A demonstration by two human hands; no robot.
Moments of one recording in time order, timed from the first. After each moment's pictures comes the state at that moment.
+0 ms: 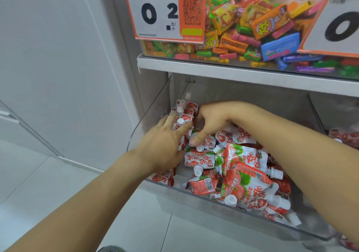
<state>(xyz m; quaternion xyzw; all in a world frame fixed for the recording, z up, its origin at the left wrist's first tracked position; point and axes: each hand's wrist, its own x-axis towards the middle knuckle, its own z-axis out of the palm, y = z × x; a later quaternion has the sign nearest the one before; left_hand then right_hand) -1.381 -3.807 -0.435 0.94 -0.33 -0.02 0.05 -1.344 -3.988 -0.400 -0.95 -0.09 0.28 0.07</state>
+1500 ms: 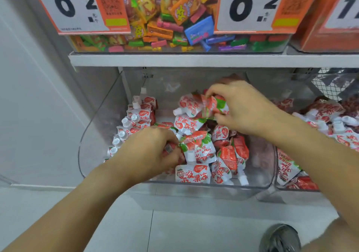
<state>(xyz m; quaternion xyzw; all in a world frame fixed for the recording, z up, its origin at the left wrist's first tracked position) -1.423 -3.841 -0.429 0.89 -0.43 -0.02 0.16 -1.478 -4.079 -0.390 -0.99 -0.04 -0.12 0.07</state>
